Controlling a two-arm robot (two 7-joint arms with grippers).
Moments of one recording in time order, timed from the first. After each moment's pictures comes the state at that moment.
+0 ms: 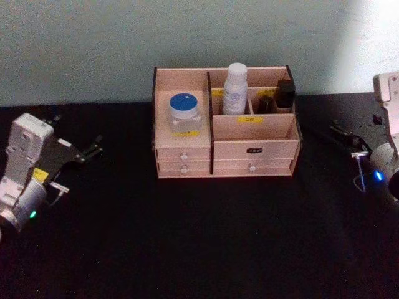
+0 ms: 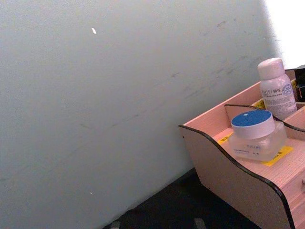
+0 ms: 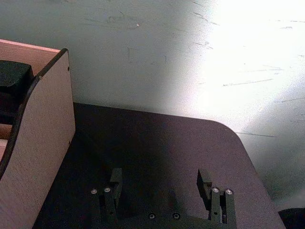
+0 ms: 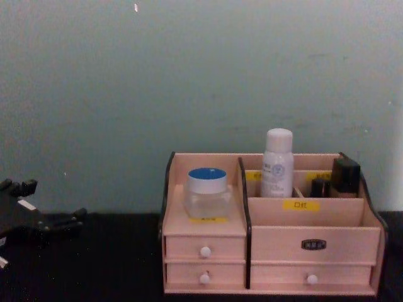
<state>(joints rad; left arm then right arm) -0.20 0.60 0.45 -1.41 -0.25 -0.12 0.03 0.28 0.33 -0.16 -1.33 0.16 0.32 -0.08</state>
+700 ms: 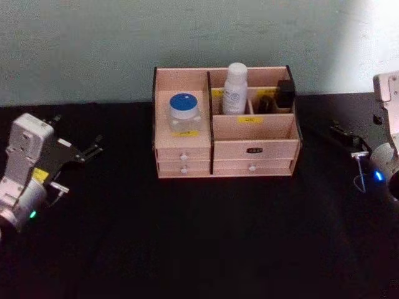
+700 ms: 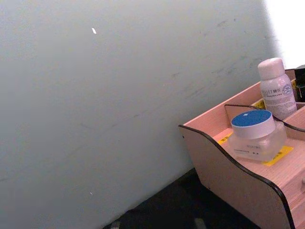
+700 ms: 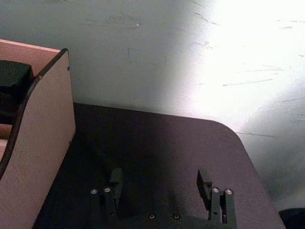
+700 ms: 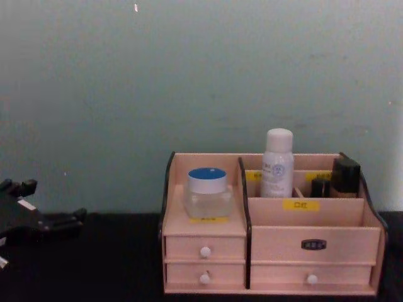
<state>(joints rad) -0.20 0.60 0.45 -1.41 -0.25 -0.12 0.03 0.28 0.33 -0.16 -1.33 0.16 0.32 -0.08</state>
